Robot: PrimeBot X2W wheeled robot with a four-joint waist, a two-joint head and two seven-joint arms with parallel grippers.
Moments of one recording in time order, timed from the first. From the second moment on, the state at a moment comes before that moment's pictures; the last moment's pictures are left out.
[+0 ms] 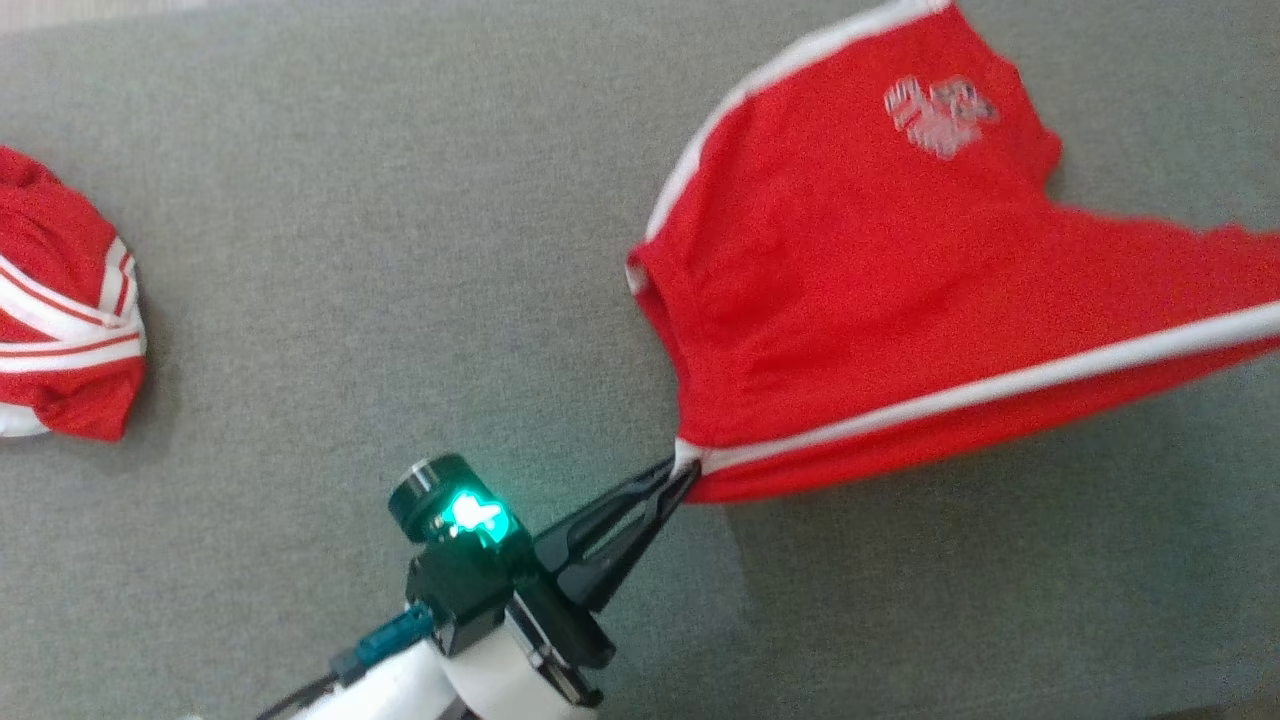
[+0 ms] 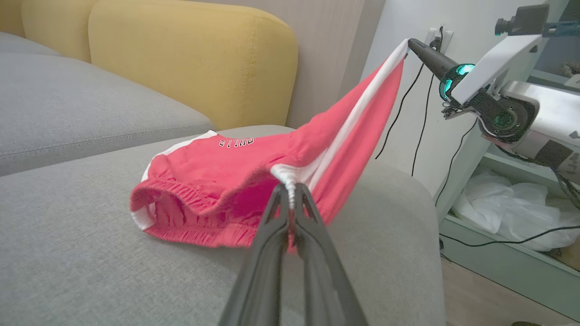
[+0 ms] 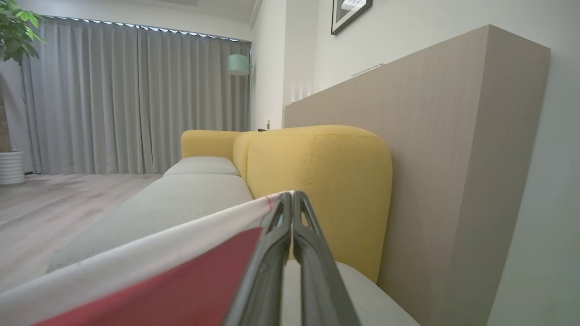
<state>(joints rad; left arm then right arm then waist) -0.39 0.40 -0.92 0.02 -0.47 -0.13 -0.26 -0.06 -0.06 -0.39 -0.24 0.15 0.13 -0.26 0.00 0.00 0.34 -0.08</state>
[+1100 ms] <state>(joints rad) -0.80 0.12 -0.97 0.50 -0.76 -0.13 -0.26 -0.65 -0.32 -0.15 0.50 0.05 0.13 -0.26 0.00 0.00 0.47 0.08</state>
